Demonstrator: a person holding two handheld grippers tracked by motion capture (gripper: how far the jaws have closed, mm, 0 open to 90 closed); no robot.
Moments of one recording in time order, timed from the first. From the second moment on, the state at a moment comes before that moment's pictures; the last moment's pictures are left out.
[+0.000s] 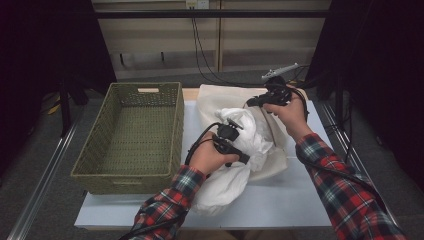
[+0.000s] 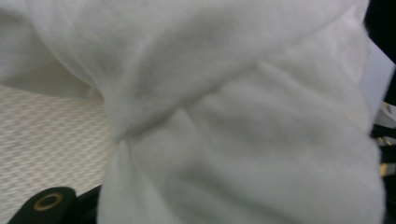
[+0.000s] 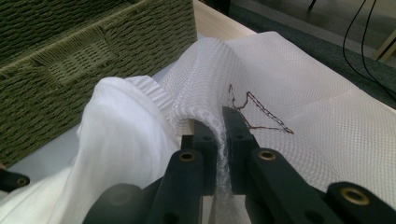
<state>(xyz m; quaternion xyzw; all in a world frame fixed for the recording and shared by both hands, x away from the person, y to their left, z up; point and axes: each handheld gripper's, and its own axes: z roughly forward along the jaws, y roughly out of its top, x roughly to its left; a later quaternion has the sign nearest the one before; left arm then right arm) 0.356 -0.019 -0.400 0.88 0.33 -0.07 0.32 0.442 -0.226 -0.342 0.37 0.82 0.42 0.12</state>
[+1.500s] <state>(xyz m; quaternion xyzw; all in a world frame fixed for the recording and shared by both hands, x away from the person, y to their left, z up) 0.367 -0.031 -0.410 0.88 0.34 -0.04 0.32 0.438 -0.222 -0.344 0.37 0.82 0.42 0.11</state>
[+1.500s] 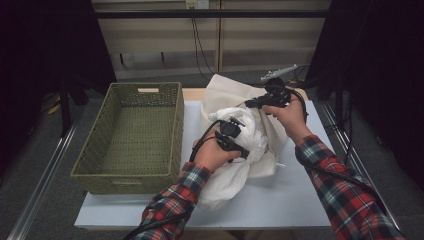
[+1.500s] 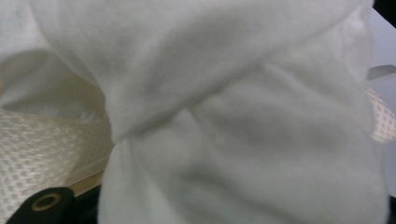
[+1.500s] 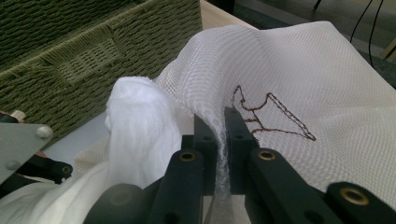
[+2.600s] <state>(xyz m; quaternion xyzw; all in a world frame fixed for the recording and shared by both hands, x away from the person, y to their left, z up) 0.376 -0.027 -0.395 0.85 0.31 0.04 0.43 0.439 -0.226 -0.348 0.38 0.83 0.41 0.11</state>
